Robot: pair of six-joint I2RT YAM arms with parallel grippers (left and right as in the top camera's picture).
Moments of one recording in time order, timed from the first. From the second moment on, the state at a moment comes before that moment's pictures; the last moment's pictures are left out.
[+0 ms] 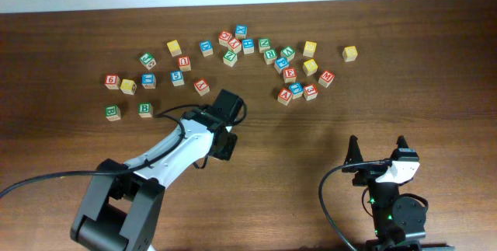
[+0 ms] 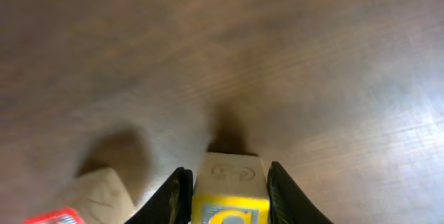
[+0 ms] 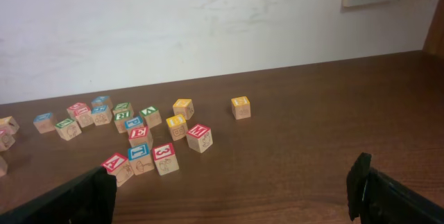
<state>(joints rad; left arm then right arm) -0.52 1.76 1.05 -0.68 -0.16 -0.14 0.07 0.01 0.01 -0.06 0.11 0.15</state>
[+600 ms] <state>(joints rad) -0.45 1.76 1.05 -0.62 -0.12 -0.26 0.07 0.01 0.01 -0.06 0.11 0.15</state>
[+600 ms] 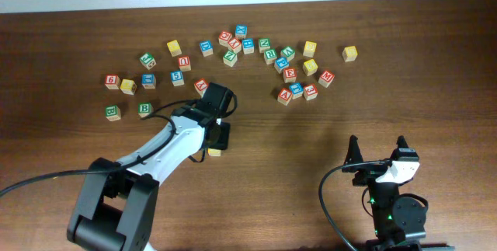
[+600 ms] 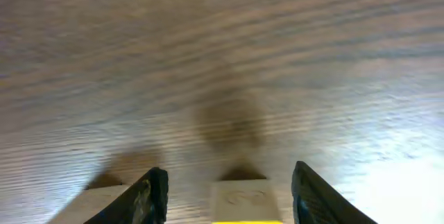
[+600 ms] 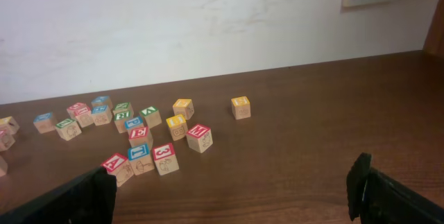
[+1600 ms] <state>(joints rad) -0.45 1.76 1.05 -0.74 -0.15 -0.34 0.07 0.01 0.01 -0.06 0.11 0.15</state>
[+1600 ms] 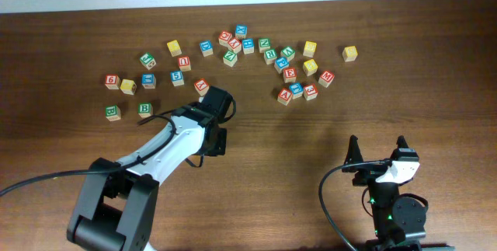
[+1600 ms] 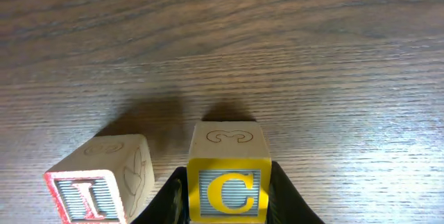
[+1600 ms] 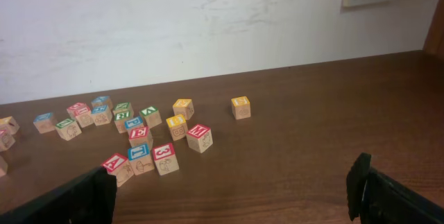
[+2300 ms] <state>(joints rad) -0.45 1.76 1.12 -0.64 -0.17 -0.39 0.07 0.01 0.01 -0.06 0.11 0.15</state>
